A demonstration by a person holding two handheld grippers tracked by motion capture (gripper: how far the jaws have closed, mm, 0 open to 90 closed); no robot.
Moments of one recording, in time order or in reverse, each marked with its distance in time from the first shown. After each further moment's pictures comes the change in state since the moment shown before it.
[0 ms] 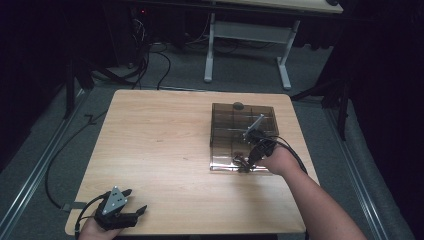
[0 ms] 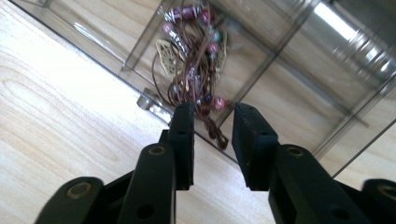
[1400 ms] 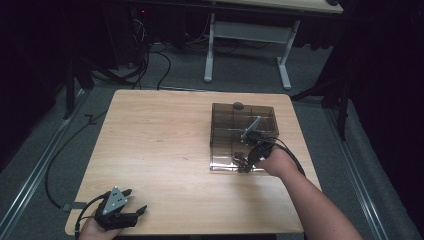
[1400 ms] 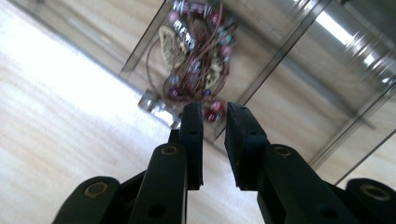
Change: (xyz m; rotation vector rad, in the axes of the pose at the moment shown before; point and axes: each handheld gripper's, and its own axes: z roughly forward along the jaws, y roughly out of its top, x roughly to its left) left arm 0.000 0.000 0.000 -0.001 0.003 0.000; right arm 0.008 0.000 0.004 0.004 -0.033 -0.024
